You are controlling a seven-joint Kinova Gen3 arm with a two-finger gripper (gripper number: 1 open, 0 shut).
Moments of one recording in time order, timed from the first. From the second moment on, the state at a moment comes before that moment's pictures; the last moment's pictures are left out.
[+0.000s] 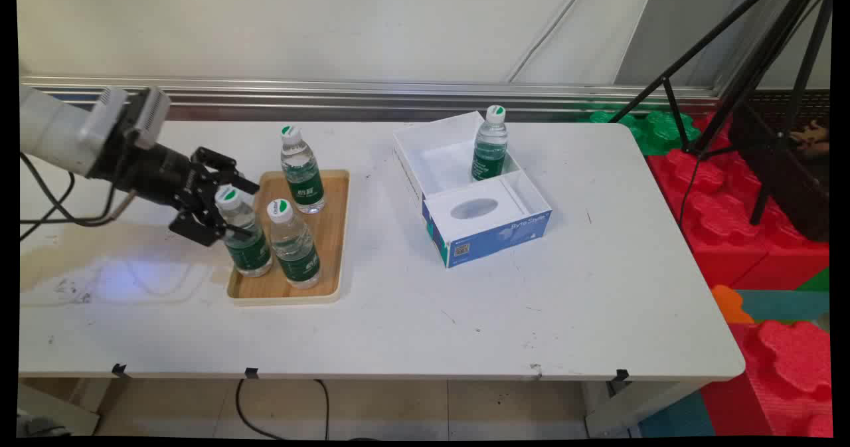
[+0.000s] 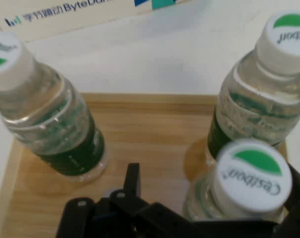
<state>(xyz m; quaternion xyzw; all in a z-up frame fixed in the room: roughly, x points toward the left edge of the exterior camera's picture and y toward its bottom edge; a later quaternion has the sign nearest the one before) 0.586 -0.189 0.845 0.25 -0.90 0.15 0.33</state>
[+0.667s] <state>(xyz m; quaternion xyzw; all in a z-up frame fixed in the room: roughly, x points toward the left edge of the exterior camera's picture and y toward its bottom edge) 0.613 -0.175 0.921 0.26 -0.88 0.16 0.37</state>
